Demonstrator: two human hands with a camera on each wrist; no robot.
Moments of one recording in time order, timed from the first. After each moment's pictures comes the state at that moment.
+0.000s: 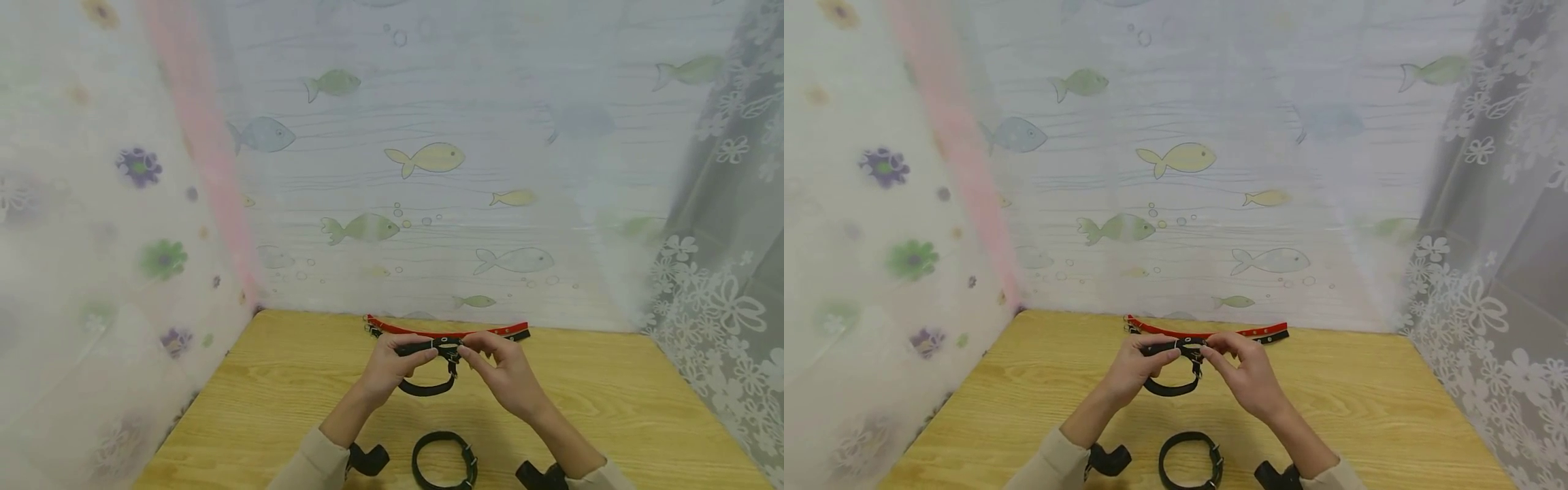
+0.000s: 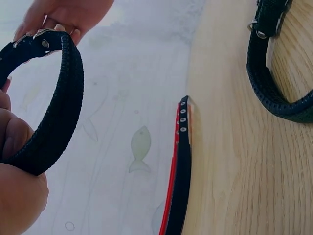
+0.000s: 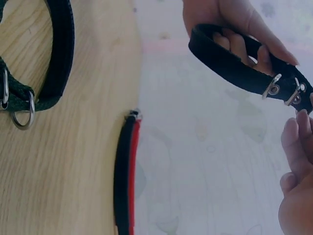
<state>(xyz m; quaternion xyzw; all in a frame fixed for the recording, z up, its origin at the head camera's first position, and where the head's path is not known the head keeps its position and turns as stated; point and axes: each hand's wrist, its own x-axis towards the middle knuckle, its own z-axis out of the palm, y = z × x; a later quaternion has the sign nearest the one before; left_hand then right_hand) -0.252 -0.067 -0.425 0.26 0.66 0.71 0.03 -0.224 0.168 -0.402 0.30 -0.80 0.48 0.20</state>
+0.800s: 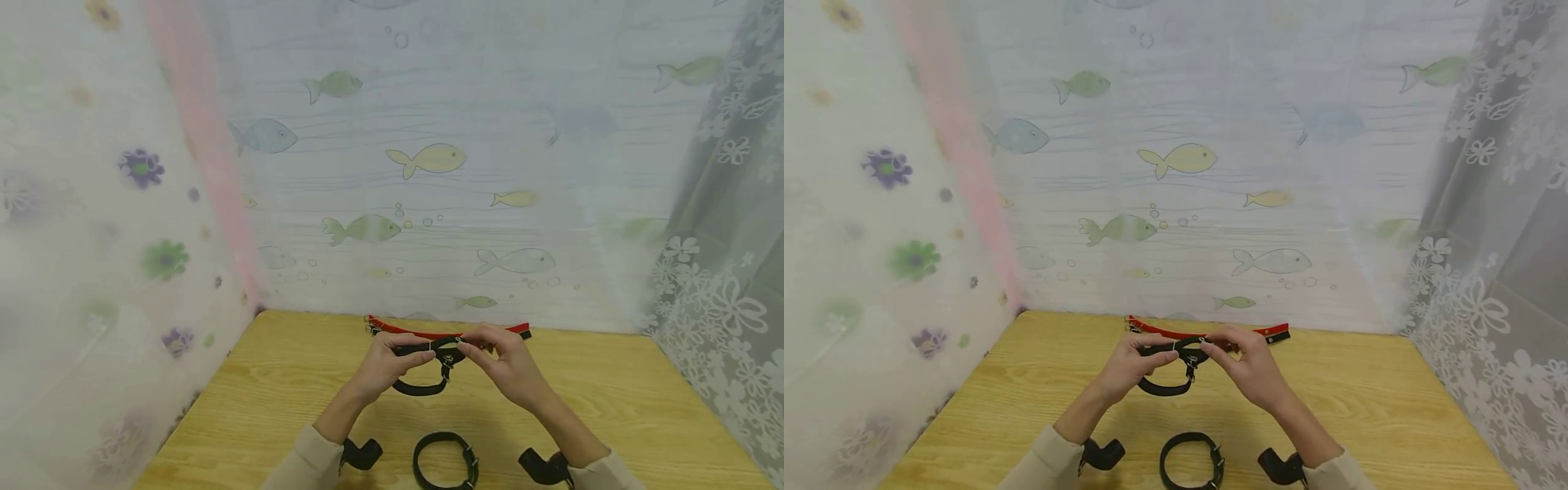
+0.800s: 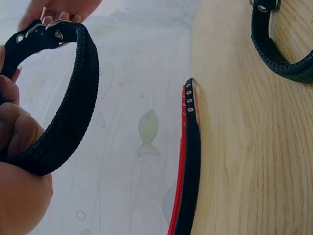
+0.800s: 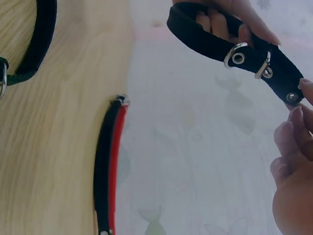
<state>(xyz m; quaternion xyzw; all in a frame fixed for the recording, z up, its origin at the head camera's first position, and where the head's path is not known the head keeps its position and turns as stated) -0.255 -0.080 -0.422 0.30 0.70 0.65 0.01 -0.235 0.172 -0.391 0.36 -0.79 0.44 0.22</state>
